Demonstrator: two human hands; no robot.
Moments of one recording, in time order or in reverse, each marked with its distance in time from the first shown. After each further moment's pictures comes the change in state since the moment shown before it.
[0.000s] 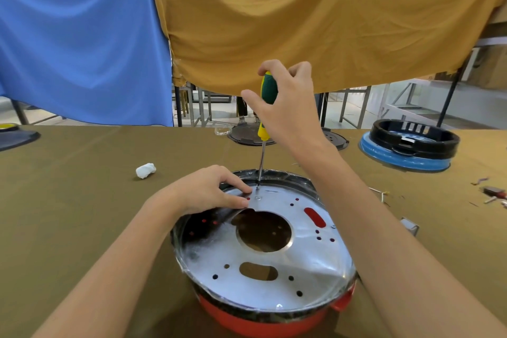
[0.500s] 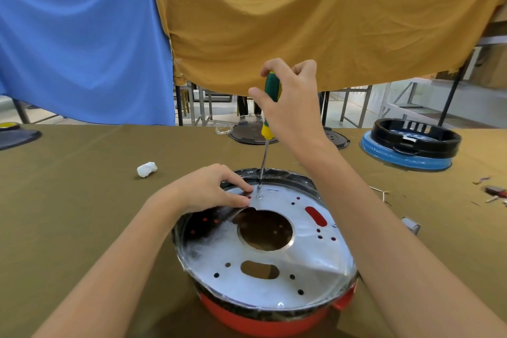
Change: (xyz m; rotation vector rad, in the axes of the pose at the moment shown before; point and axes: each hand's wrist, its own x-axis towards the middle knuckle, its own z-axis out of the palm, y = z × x) left_hand -0.001 0.001 0.000 0.002 -0.001 -0.016; right_hand 0.001 0.002 0.002 -0.007 0.044 0.004
